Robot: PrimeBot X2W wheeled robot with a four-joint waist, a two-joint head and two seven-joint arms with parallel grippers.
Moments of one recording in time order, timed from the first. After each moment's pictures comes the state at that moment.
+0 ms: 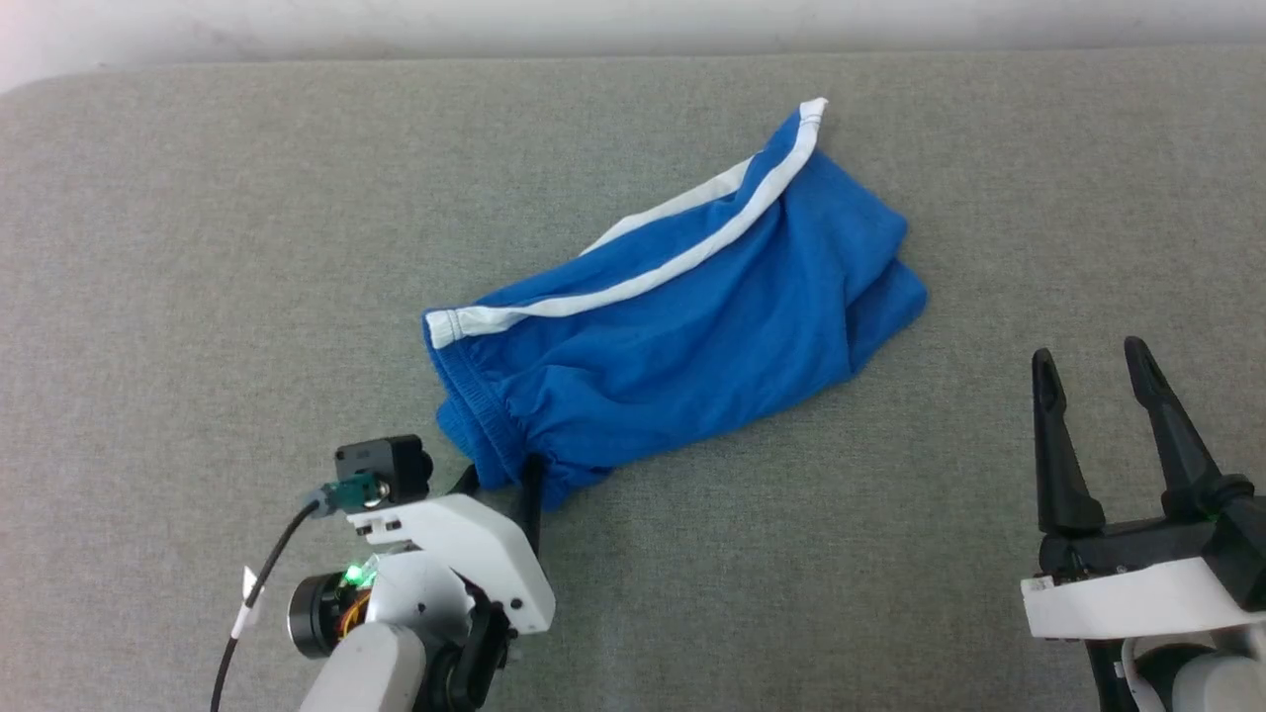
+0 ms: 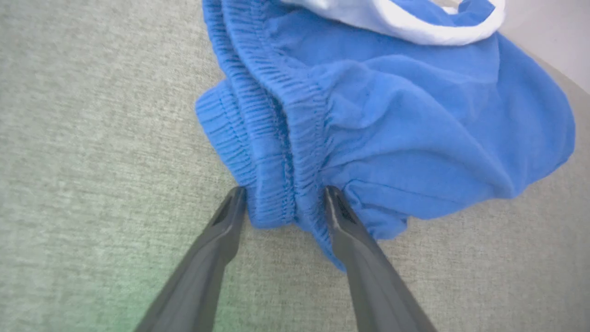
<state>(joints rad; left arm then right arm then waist) -0.14 0.15 -0.32 0.02 -0.53 0.31 0.33 0.02 -0.05 -0.06 -0.19 0.07 0.13 -0.19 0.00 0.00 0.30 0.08</state>
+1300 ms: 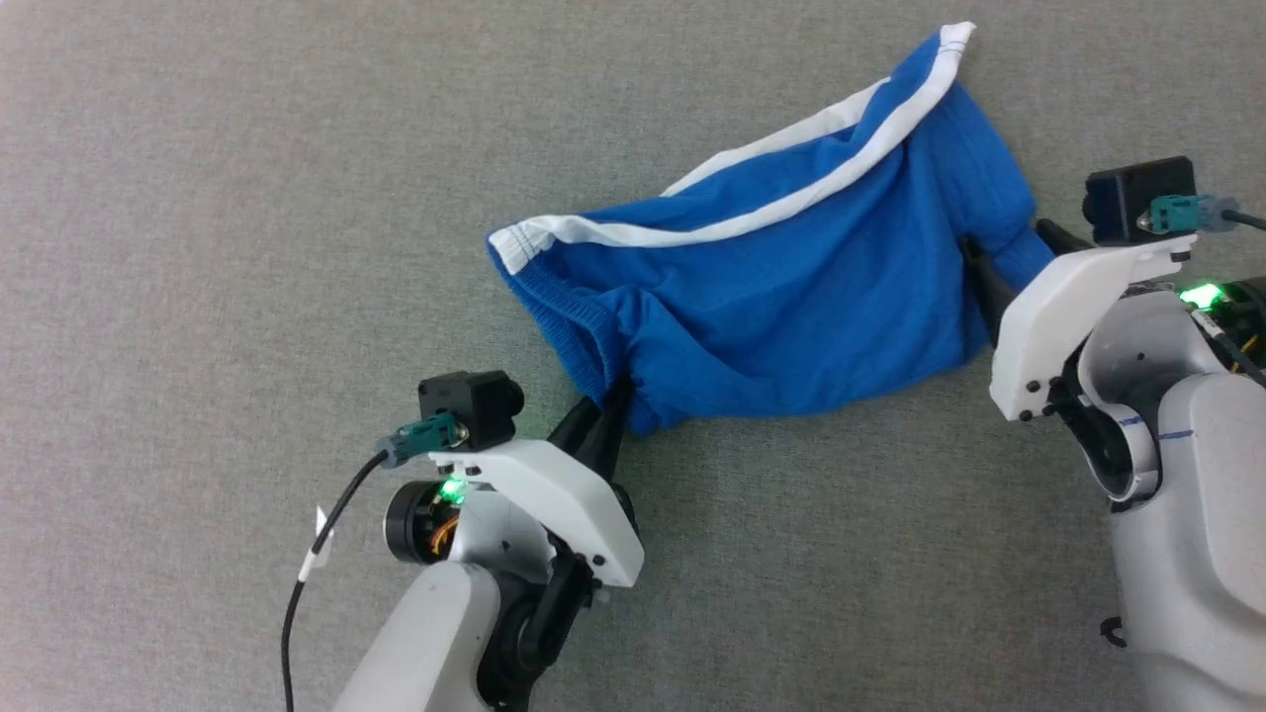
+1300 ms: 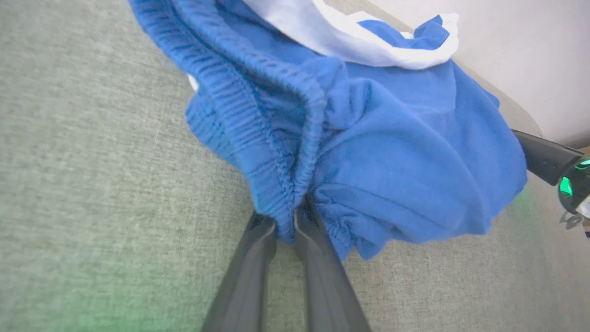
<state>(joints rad) -0.26 0.08 -0.40 0.05 -0.58 0.20 0.23 -0.50 -0.13 0.00 0.18 0.12 0.13 0.51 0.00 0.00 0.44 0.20</state>
